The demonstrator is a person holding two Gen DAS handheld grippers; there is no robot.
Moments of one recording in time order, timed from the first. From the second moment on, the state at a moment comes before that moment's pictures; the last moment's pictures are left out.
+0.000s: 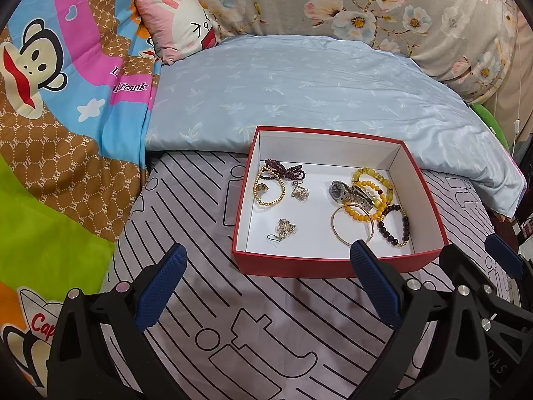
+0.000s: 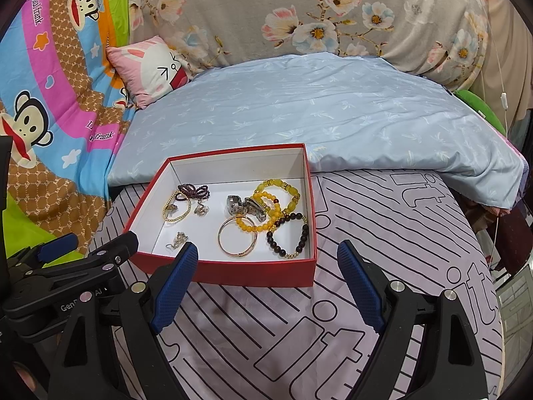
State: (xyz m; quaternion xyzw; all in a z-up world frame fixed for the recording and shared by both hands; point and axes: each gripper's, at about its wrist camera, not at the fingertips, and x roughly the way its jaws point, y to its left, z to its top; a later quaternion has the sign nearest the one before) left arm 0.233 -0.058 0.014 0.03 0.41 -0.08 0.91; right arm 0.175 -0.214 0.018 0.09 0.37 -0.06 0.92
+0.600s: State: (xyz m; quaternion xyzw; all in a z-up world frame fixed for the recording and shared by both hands) left arm 0.233 -0.058 0.013 0.02 0.42 -0.08 0.91; right arm 0.175 -0.214 0.017 0.10 0.37 -0.06 0.92
